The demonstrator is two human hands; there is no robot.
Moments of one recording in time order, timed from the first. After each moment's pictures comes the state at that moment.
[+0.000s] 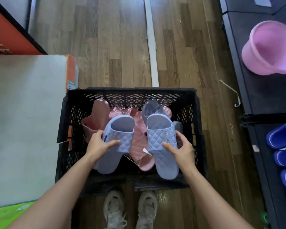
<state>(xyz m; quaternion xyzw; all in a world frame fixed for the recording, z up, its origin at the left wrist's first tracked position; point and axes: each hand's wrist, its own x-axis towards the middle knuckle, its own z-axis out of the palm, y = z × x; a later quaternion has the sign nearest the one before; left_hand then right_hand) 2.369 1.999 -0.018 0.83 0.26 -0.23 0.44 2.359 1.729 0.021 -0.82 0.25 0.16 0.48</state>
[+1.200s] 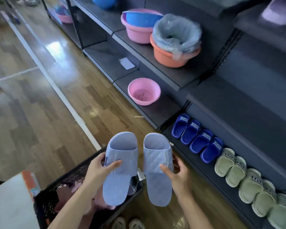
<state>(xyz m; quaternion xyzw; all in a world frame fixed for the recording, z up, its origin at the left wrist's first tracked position) 2.393 1.779 0.406 0.78 -0.01 -0.30 0.55 2.247 1.588 0.392 -0.66 0.44 -0.12 0.60</state>
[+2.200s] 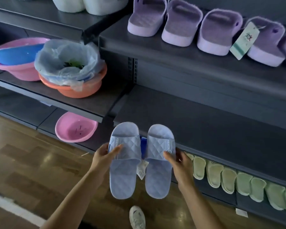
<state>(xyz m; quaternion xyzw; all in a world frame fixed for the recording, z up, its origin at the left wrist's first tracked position) 2.425 1.426 0.424 0.71 -0.15 -0.45 0.52 2.212 1.336 0.411 -0.53 0.57 -0.31 0.54</state>
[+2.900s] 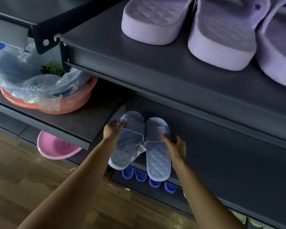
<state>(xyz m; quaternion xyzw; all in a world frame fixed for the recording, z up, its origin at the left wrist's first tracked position) 2.524 1.184 0.365 0.76 -0.10 -0.40 0.49 2.328 1.126 0.353 -0.54 0.65 -0.27 0.47</state>
